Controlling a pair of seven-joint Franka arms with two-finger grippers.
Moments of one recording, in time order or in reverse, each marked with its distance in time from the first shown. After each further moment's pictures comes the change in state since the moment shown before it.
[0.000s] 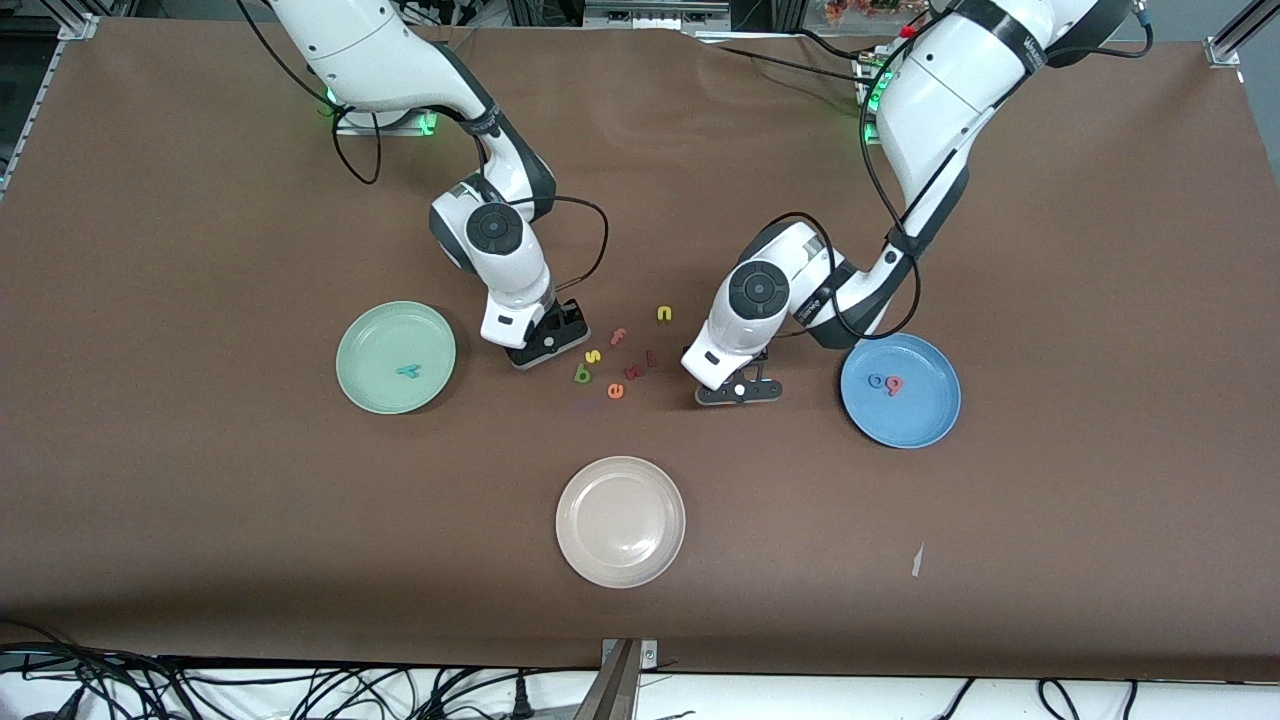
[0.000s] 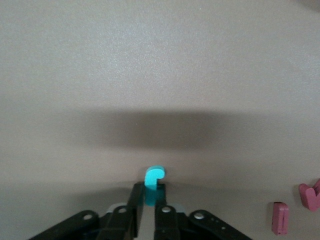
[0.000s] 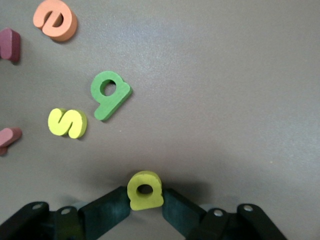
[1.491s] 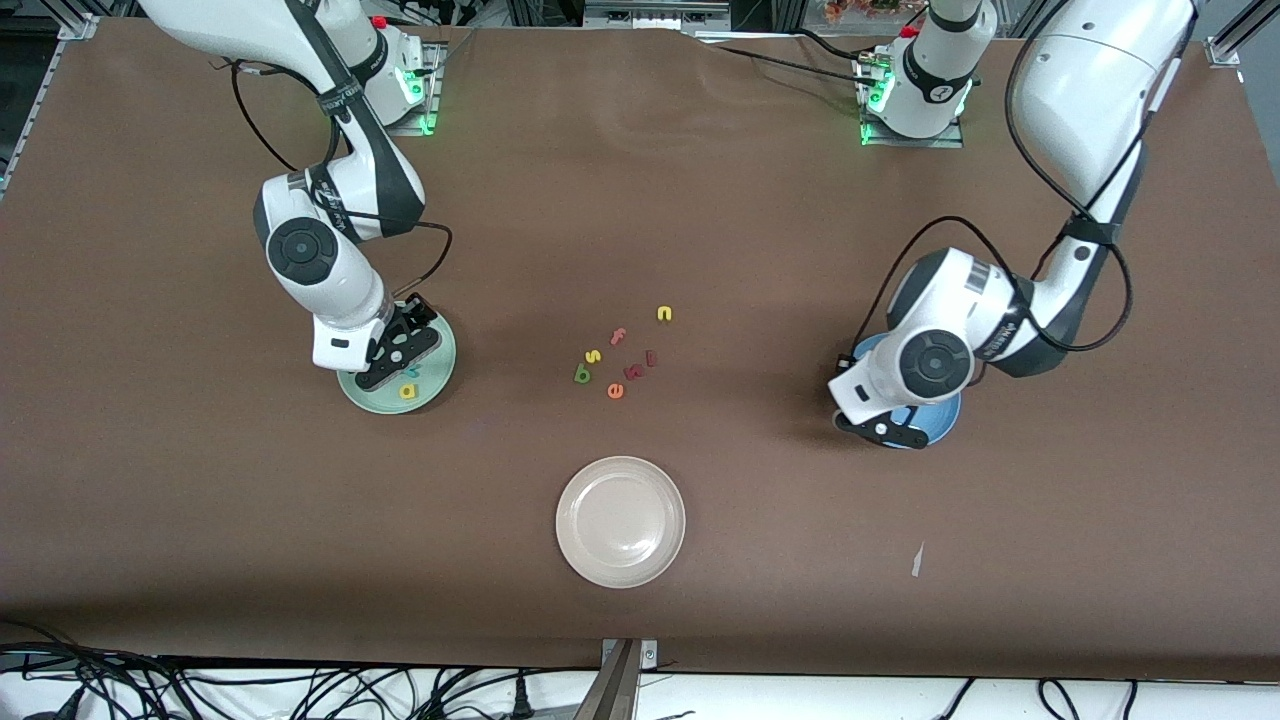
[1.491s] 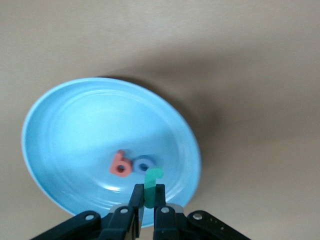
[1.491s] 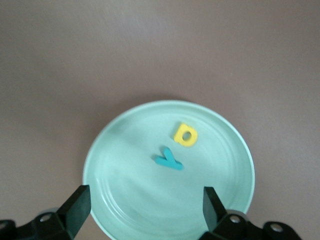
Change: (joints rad) left arm 0.323 -0.139 0.004 0.032 0.017 -0.439 0.700; right arm -0.281 -0.271 -0.035 -0.059 0.071 -0.343 -0.549
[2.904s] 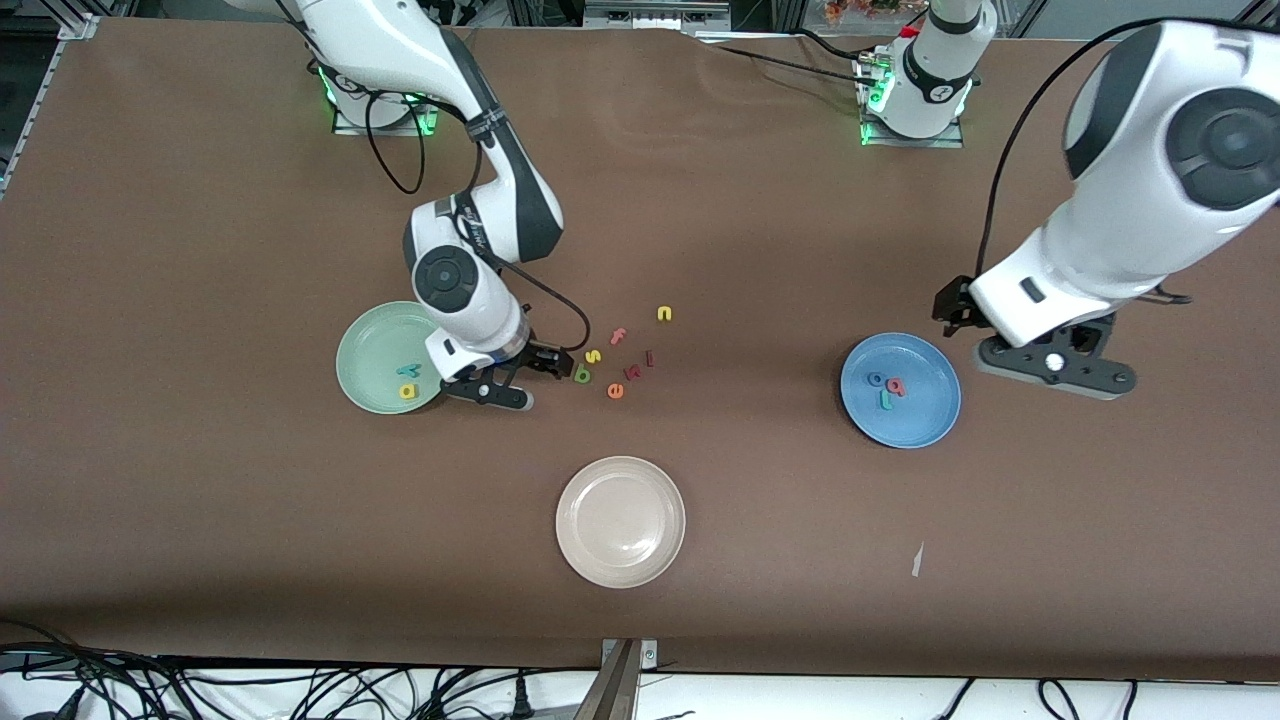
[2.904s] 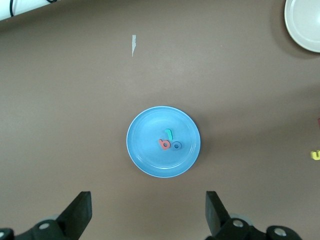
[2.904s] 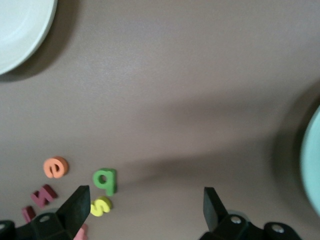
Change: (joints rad) left arm 0.035 -0.290 -0.028 0.347 -0.098 -0.364 0.083; right arm 0.595 0.308 -0.399 0.379 0.453 -0.076 0.881
